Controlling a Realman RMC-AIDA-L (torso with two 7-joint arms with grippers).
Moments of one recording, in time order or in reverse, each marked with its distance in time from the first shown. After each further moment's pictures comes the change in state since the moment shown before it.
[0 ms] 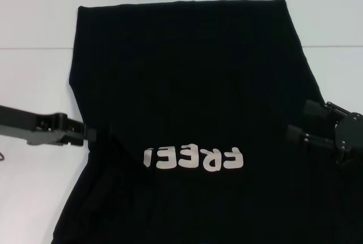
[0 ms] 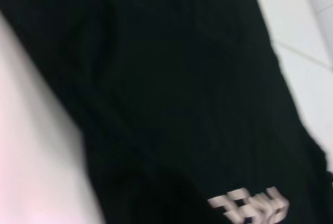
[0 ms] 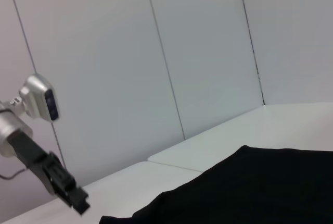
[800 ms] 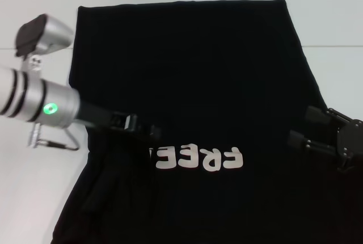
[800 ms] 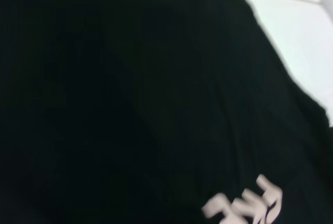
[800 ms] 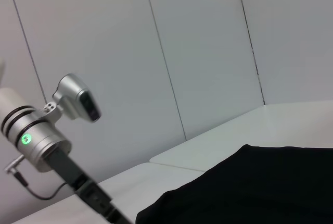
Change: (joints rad) left arm -0.137 -0.144 0.088 -0.048 0.062 -0.174 0.136; right arm -0.023 0.010 0.008 0.001 0.000 -0.013 -0.006
